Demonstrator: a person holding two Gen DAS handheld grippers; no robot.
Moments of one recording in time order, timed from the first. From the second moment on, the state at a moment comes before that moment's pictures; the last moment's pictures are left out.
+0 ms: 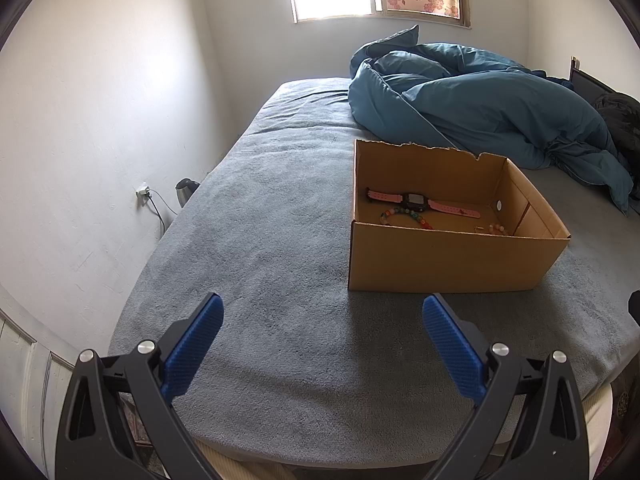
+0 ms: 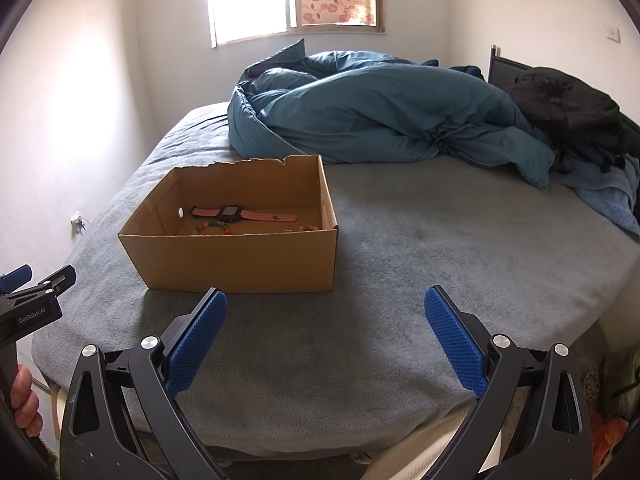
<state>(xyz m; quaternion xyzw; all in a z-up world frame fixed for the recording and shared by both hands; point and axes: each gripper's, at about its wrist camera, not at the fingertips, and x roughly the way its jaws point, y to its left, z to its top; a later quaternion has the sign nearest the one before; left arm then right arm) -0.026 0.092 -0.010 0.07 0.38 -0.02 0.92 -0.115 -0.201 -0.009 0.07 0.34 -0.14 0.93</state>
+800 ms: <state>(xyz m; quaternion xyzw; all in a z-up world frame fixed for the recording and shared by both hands) -0.026 0.094 -0.009 0.07 0.38 -0.02 0.92 -0.116 -0.200 -0.010 0.07 0.34 -0.14 0.93</state>
